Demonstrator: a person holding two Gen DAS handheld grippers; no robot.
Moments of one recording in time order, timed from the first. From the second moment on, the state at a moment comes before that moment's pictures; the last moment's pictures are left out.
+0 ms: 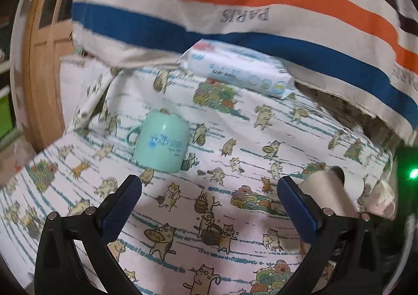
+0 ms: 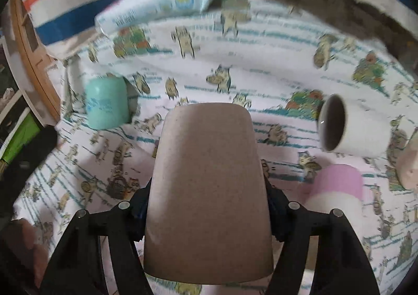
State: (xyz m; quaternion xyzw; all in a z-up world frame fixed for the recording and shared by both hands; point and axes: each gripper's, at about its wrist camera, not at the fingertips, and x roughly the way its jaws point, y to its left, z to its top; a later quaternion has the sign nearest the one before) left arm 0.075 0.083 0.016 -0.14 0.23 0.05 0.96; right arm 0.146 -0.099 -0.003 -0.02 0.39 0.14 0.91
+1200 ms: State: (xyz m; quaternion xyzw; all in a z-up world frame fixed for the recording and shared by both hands) left arm -0.023 0.035 0.012 -0.03 0.08 -0.02 1.00; right arm 0.016 -0.154 -0.030 0.02 0.36 0.09 0.93
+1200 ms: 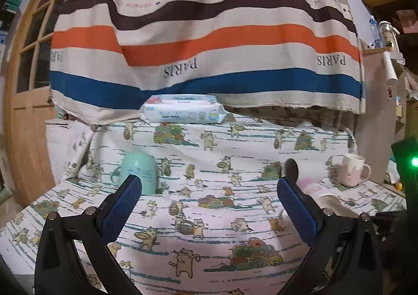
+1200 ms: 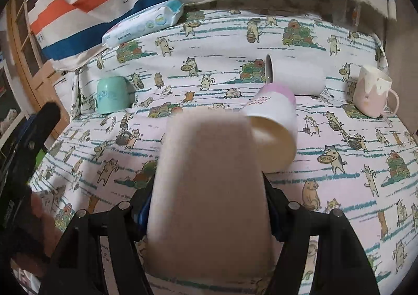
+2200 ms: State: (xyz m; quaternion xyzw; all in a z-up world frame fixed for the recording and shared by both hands) left arm -0.016 0.028 0.019 -0.02 0.12 0.04 0.99; right arm -0.038 -0.233 0.008 0.03 0.15 0.06 0.99
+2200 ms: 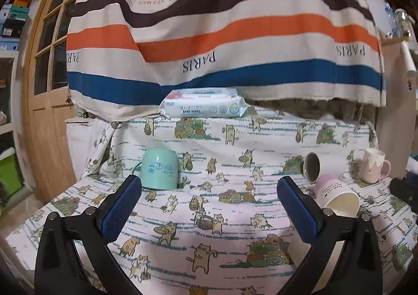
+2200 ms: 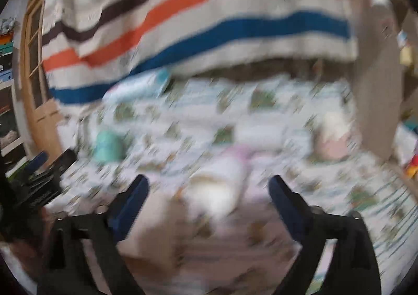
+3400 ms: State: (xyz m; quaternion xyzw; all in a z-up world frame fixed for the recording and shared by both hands) left arm 0.074 -0.065 -0.017 -0.15 0.48 -0.01 0.86; right arm -0.035 -0.288 -0.005 0.01 0.11 0.00 0.99
